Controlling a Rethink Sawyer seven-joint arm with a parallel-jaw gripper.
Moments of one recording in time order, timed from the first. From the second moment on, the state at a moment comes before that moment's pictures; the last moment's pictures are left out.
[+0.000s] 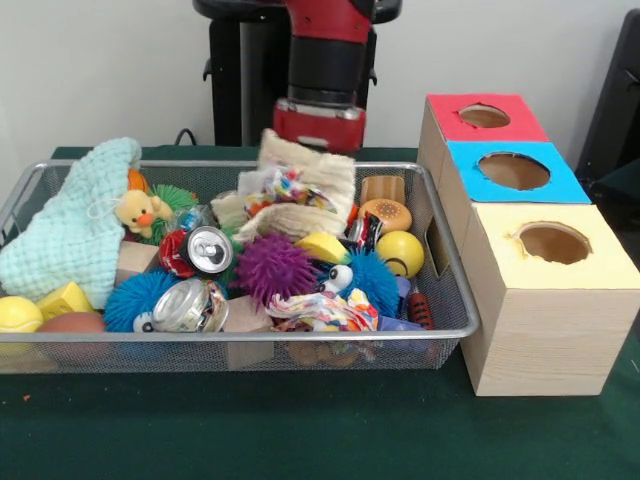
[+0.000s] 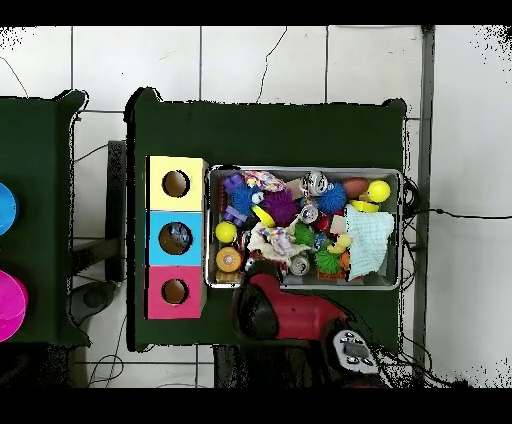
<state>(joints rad) -0.29 -0.60 -0.06 2.06 -0.25 -0.19 2.04</state>
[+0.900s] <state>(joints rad) -0.56 -0.69 0.11 2.21 -0.21 0.43 2.04</state>
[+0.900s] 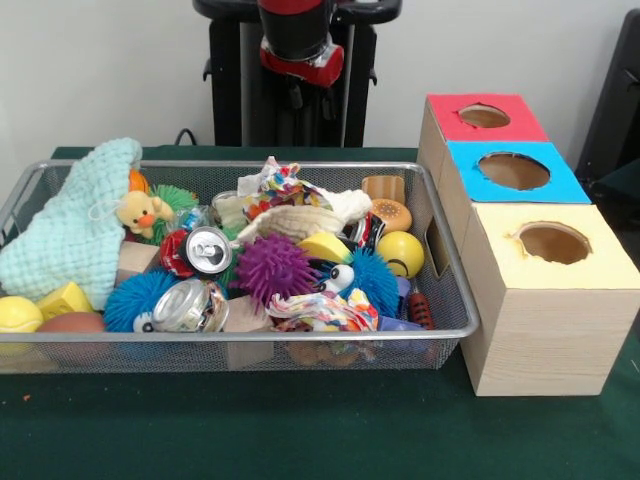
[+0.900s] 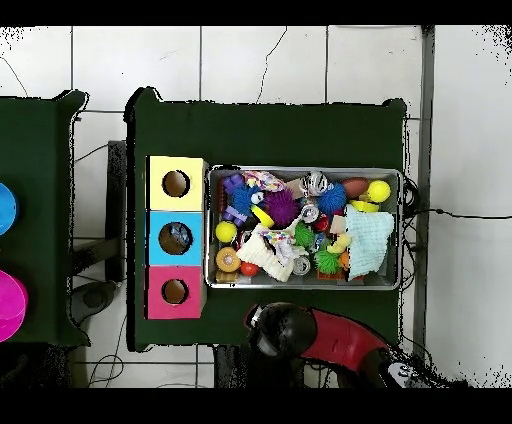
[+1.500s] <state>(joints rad) -0.46 -0.76 0.03 2.21 -0.39 0.20 2.04</state>
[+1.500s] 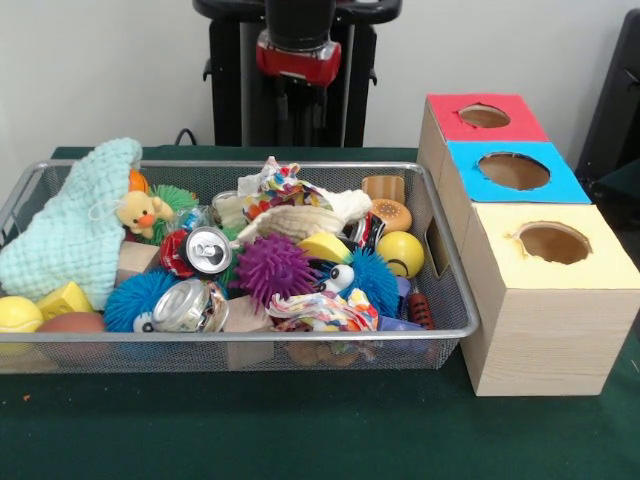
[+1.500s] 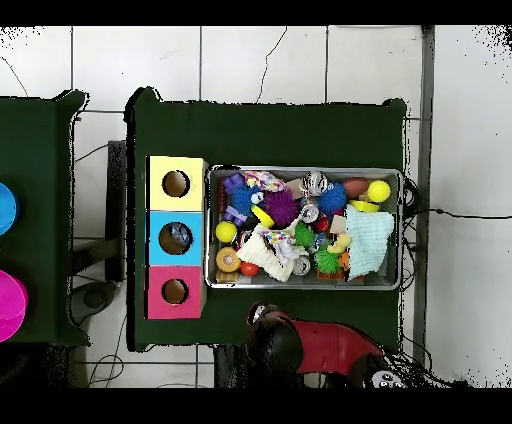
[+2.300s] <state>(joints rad) -0.30 -0.89 -0.21 2.08 -0.55 0.05 2.04</state>
